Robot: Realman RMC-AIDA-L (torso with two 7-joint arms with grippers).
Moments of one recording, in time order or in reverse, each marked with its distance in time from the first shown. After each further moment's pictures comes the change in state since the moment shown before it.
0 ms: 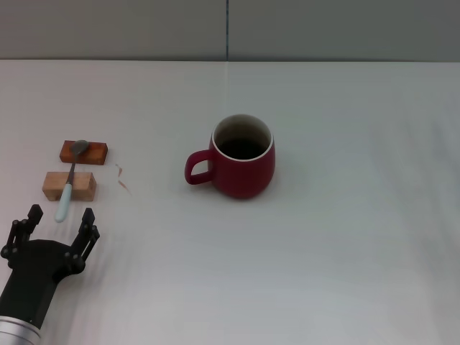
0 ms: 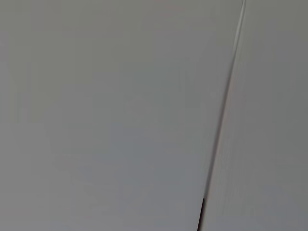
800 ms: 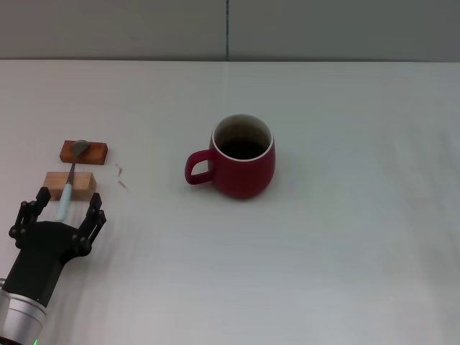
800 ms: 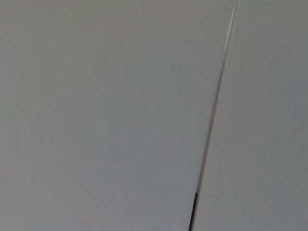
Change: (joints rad) left arm -0.045 -0.002 -0.005 0.050 0.000 -0.056 -0.005; right arm -0.034 0.012 0.000 -0.001 0.000 -0.034 -0.003
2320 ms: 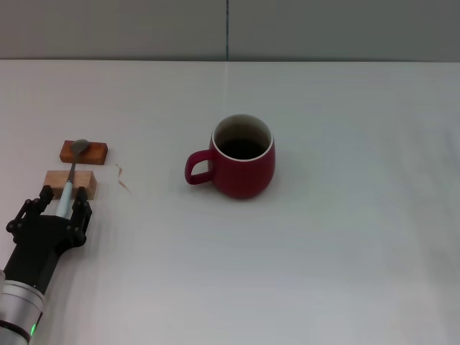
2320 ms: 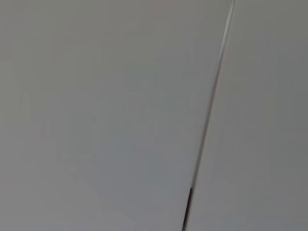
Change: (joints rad) left arm -0.017 0.004 -0.061 0.040 0.000 -0.104 -0.073; right arm -0.002 -0.002 0.000 -0.013 0.000 0.003 -0.001
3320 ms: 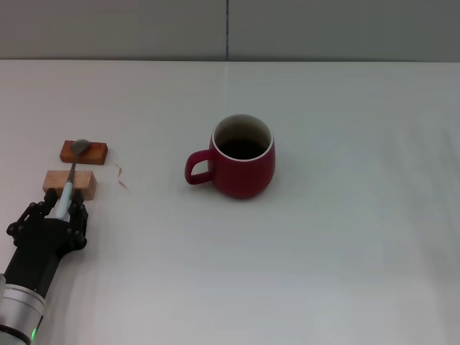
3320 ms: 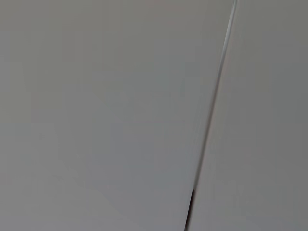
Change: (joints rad) left arm 0.009 -0.004 0.007 -0.001 0.000 0.012 0.002; right arm 0.006 -0.001 -0.002 0.000 0.000 0.005 0.000
